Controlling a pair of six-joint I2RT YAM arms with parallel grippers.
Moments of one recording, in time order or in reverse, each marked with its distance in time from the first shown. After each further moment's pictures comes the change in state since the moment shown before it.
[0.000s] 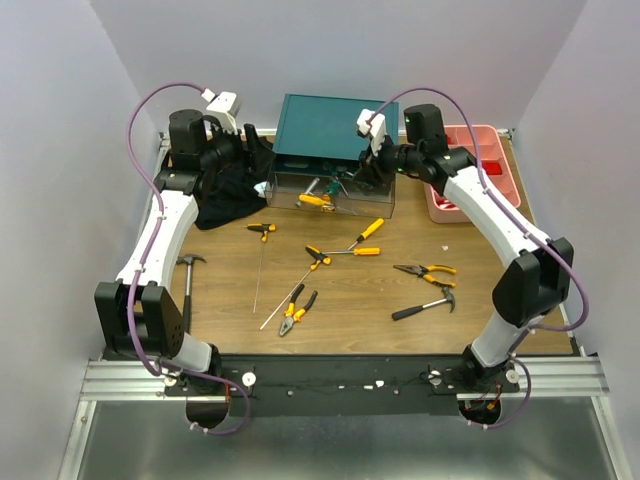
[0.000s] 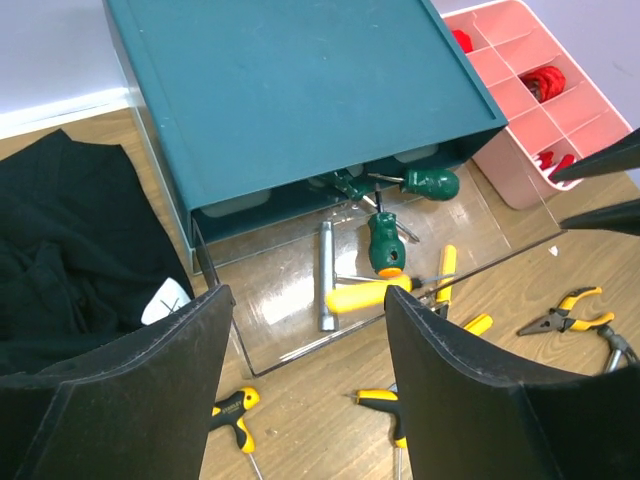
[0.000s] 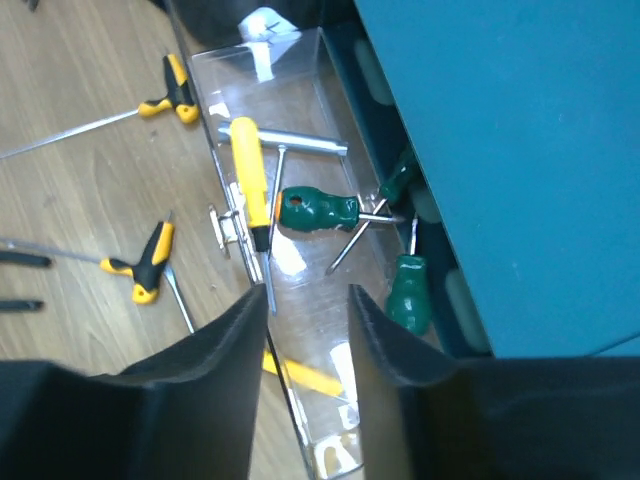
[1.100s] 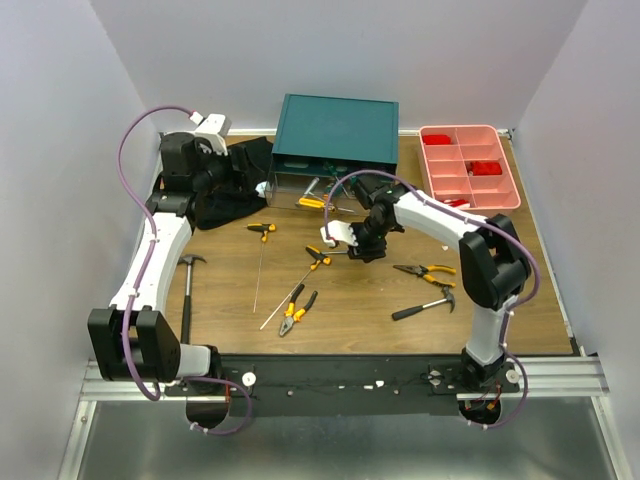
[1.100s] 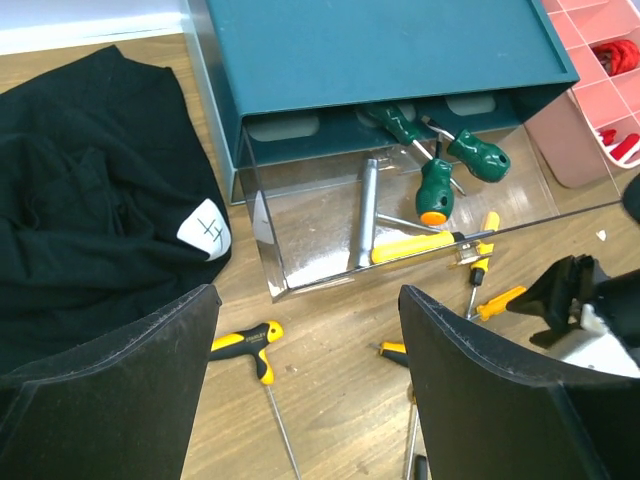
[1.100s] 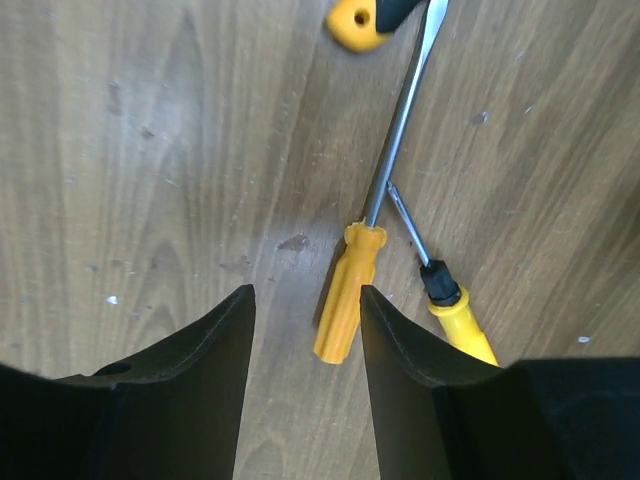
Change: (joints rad) left arm 0.038 -0.139 -0.178 -0.034 -0.087 0.019; right arm 0.183 0.181 -0.209 -0.381 0.181 -0.720
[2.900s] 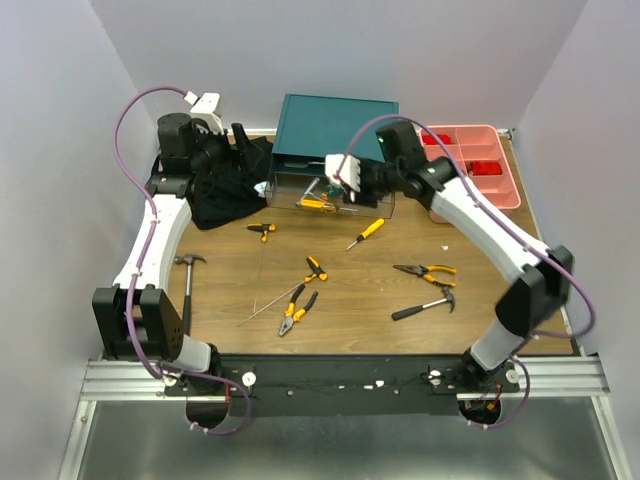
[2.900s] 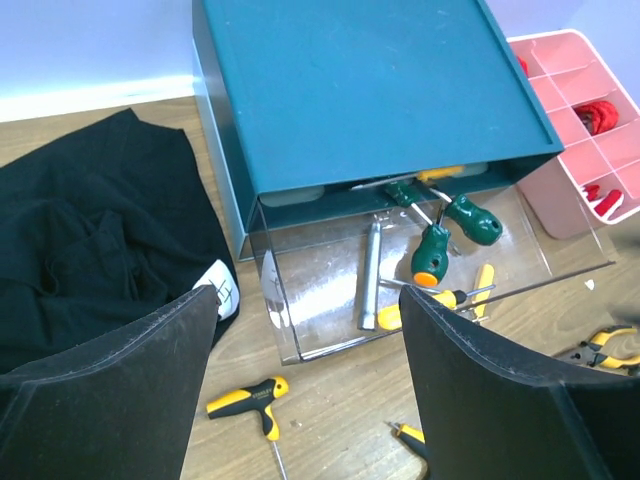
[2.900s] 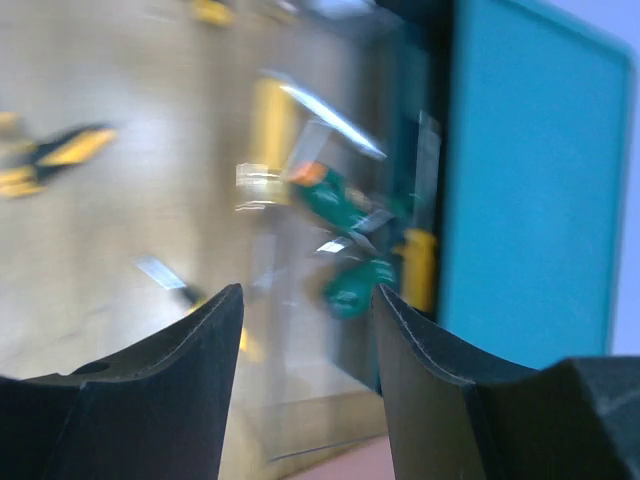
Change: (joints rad) left arm 0.020 0.110 0.134 0.052 0.017 -0.050; right arm -0.015 -0.186 0.249 0.224 0.036 0.252
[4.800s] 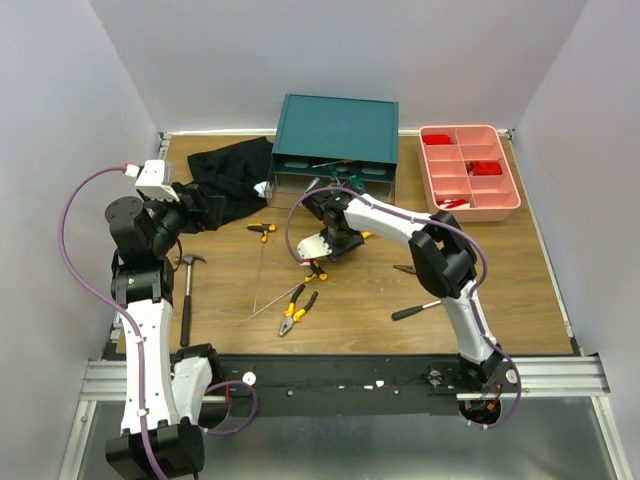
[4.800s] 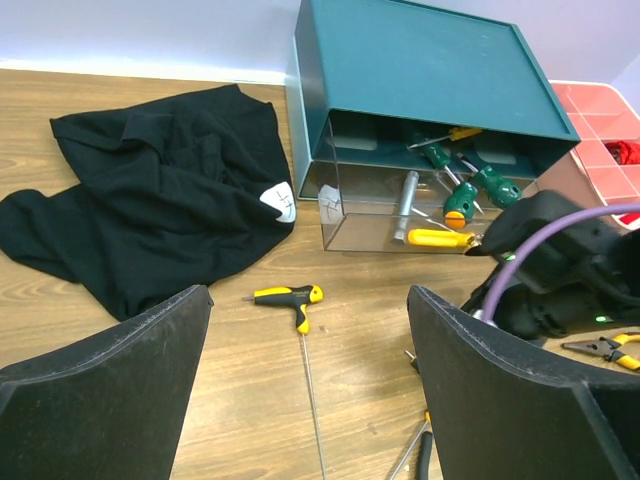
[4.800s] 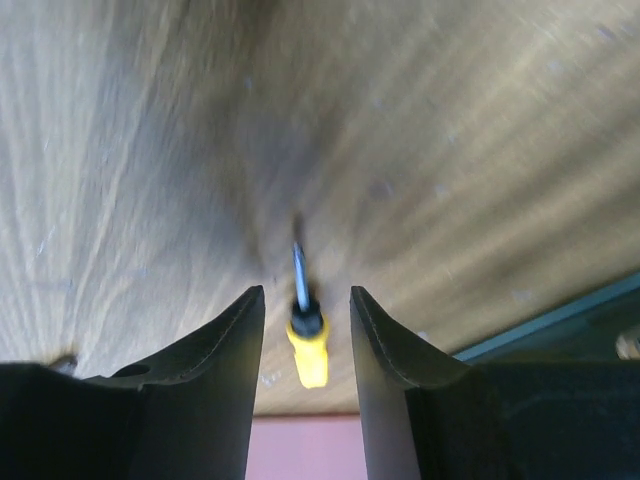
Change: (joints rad) left arm 0.232 -0.655 -0.448 -0.066 0.014 -0.034; right arm 0.205 0.480 0.075 -0.335 0.487 -0.382
